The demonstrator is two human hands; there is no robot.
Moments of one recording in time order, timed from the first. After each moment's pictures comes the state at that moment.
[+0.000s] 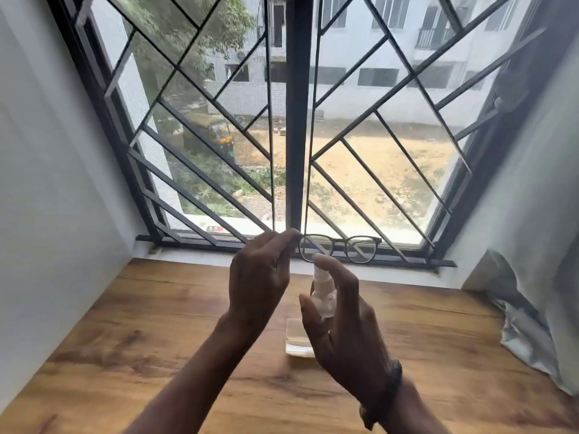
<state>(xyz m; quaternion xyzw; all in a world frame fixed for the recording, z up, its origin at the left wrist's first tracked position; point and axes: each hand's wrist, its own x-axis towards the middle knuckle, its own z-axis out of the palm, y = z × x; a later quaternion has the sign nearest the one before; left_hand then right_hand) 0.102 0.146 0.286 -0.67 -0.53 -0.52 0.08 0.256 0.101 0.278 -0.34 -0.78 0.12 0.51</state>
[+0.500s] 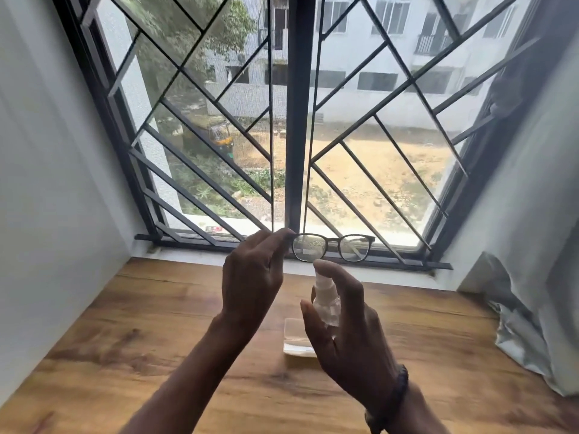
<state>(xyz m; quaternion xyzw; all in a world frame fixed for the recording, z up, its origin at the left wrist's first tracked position) 0.098 0.134 0.292 -0.66 -0.53 -0.52 0.09 0.264 0.091 0.284 -0.31 -0.79 0.12 0.51</state>
